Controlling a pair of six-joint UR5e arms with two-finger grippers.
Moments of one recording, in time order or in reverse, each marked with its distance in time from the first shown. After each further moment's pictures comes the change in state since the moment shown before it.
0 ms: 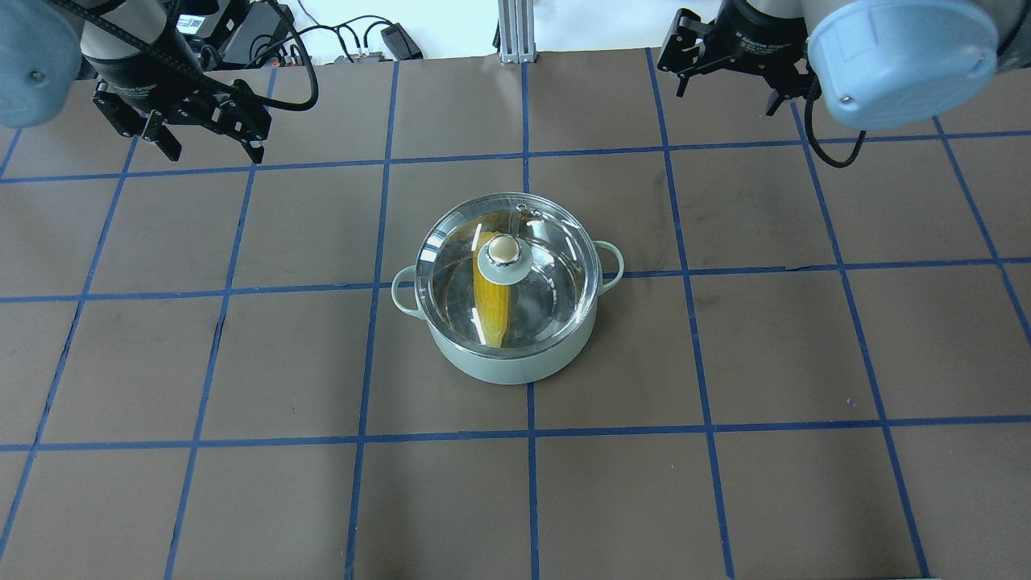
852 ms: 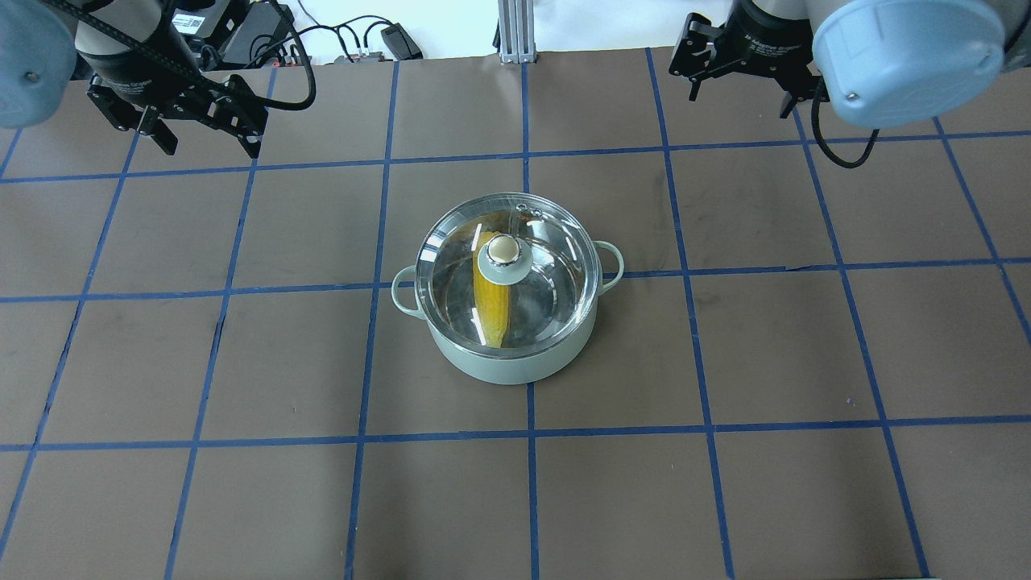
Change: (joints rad) left arm 0.000 0.008 0.001 0.015 0.003 0.012; right arm -0.006 -0.001 0.000 0.021 -0.036 -0.002
